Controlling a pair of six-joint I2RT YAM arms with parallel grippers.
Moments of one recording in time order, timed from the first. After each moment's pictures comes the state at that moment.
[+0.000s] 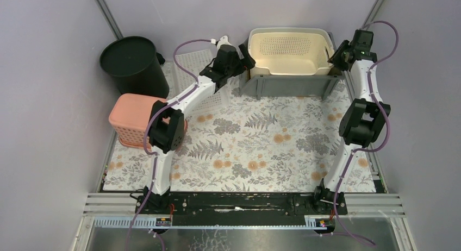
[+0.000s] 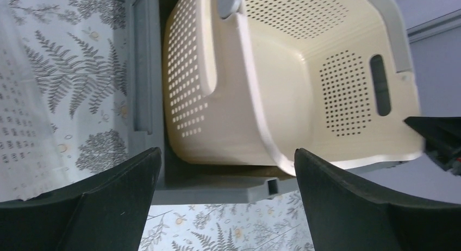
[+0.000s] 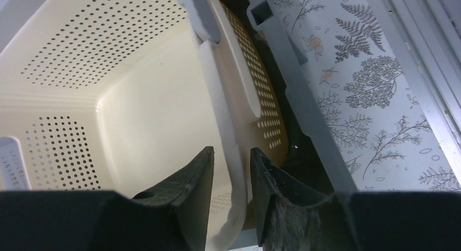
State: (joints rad) left arm -0.49 2.13 1.87 -0.14 -0.09 -0.76; right arm -0.24 2.10 2.02 -0.59 -0.14 0.42
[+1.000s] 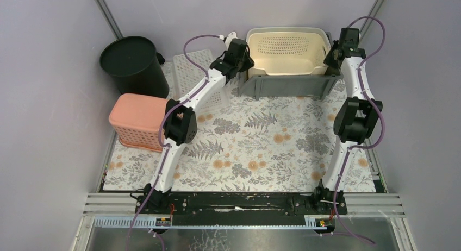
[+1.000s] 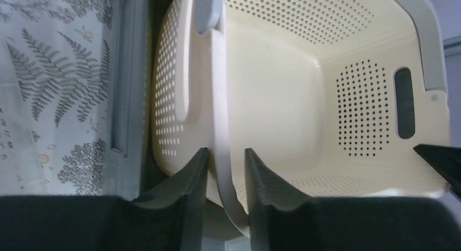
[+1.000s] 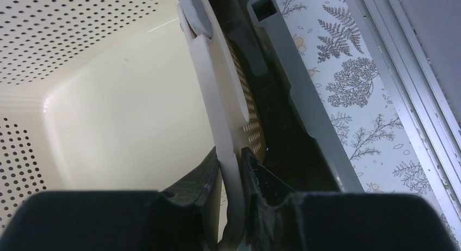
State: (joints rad) left arm -0.50 2.39 2.31 -0.40 -0.14 -0.79; right arm -0.15 2.15 2.08 -0.65 0.04 0.34
